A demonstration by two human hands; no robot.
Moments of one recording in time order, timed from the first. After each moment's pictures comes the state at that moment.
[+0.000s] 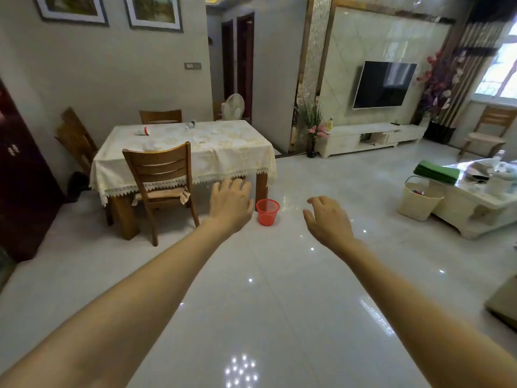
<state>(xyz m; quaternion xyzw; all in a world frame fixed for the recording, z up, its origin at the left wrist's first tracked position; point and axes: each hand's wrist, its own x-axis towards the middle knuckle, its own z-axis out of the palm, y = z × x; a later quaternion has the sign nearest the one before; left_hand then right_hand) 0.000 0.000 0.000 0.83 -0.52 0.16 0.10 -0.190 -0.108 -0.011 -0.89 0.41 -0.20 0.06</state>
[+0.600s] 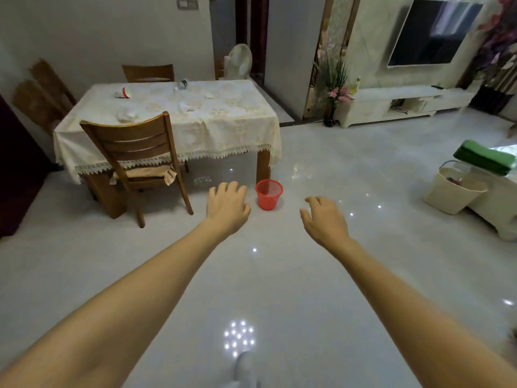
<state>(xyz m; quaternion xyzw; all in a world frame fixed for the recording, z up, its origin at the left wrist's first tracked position) 0.099 -0.277 -0.086 0.87 -0.48 0.06 0.05 -0.082 -0.405 -0.093 -0.90 0.40 -0.12 0.10</state>
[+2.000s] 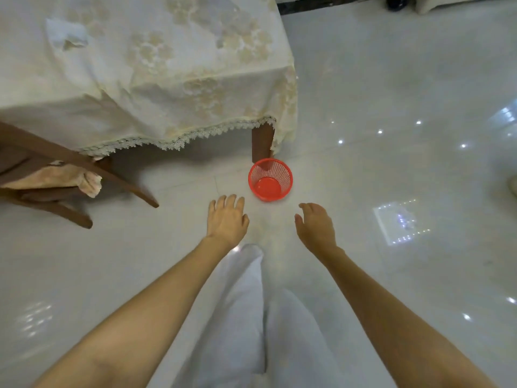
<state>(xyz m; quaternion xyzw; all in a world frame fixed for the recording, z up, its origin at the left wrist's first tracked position) 0.517 -0.865 -0.351 0.88 -0.43 -0.21 -0.03 0.355 -1.006 -0.371 -0.87 0.42 0.07 0.23</state>
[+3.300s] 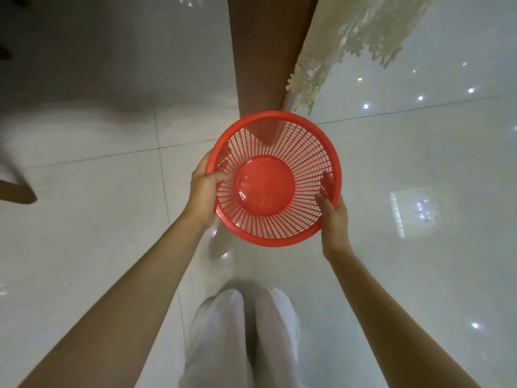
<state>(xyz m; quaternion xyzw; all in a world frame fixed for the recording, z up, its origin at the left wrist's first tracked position) 0.672 -1.072 -0.869 0.66 0.06 -0.39 0.64 0.489 -1.201 -0.893 -0.54 0.48 -0.15 0.67</state>
